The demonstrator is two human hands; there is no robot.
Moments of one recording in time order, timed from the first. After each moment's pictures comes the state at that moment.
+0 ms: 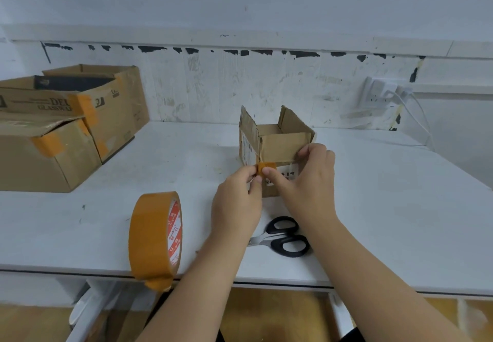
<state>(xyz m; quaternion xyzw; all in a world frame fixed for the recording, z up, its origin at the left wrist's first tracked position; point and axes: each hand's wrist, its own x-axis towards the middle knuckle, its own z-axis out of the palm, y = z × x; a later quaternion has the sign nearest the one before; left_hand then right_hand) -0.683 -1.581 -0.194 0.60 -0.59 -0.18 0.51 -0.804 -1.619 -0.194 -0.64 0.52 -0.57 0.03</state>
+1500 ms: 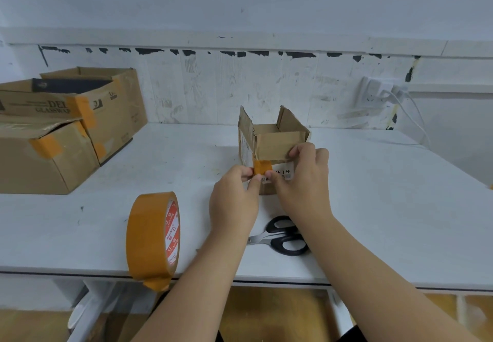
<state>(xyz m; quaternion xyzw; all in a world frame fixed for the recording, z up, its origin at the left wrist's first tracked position) -0.684 -1.588 -0.194 0.63 -0.56 -0.18 0.52 -0.805 -1.629 -0.201 -0.67 0.49 -0.56 -0.02</state>
